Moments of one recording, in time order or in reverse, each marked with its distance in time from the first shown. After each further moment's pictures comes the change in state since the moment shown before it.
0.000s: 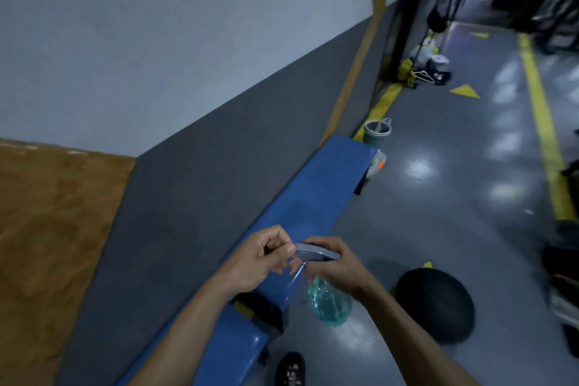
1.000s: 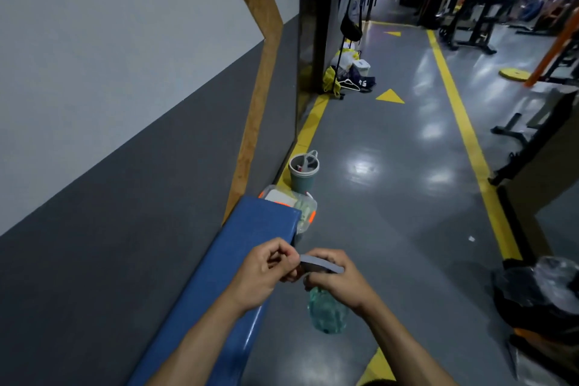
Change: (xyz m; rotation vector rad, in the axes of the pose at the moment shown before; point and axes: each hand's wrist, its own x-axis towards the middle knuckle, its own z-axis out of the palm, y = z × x) left_hand 0.684 0.065 0.117 -0.173 -0.104 0.041; right_hand 0.295 0.065 -0.580 0.045 0.314 0.064
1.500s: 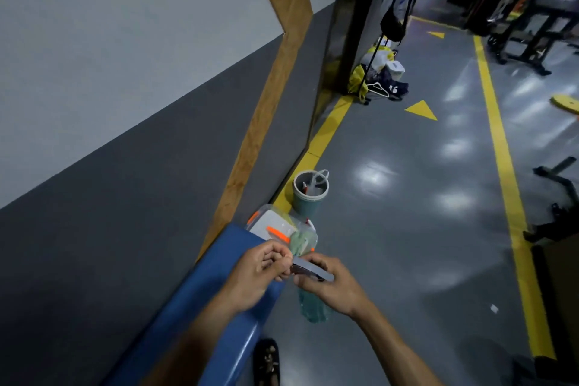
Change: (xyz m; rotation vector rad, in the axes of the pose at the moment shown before) left_hand 0.316 -0.054 -0.073 -0.043 0.146 -0.076; right_hand 0.308 0.034 -0.146 -0.230 -0.138 0.031
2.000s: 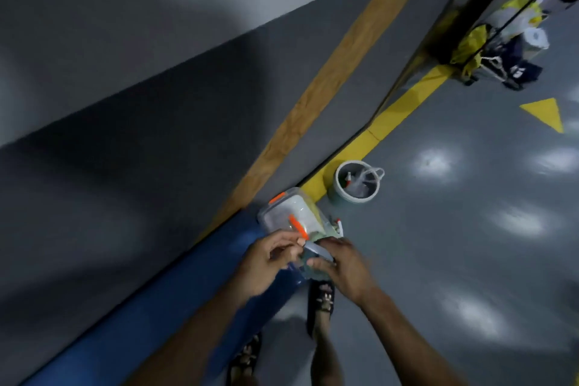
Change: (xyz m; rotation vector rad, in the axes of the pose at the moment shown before) left_hand 0.233 -0.094 -0.046 -0.086 0.272 -0.274; right_hand 0.291 0.125 -0.094 -0.517 -0.240 -0.058
